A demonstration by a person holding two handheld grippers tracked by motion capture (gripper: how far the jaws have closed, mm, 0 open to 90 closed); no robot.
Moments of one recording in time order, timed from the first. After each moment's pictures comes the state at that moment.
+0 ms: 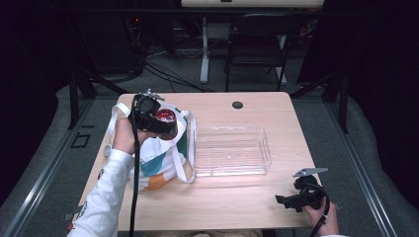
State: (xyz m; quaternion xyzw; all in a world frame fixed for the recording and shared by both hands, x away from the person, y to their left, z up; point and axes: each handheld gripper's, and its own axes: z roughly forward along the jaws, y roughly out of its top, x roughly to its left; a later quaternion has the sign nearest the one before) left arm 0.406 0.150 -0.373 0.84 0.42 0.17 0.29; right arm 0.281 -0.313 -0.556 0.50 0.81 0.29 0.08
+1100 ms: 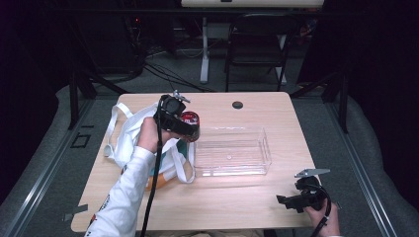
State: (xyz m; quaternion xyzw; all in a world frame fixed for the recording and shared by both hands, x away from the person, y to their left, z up) left arm 0.412 0.094 -0.383 0.86 0.38 0.14 0.31; right arm 0.278 -0.316 -0.555 0.50 0.81 0.29 0.09
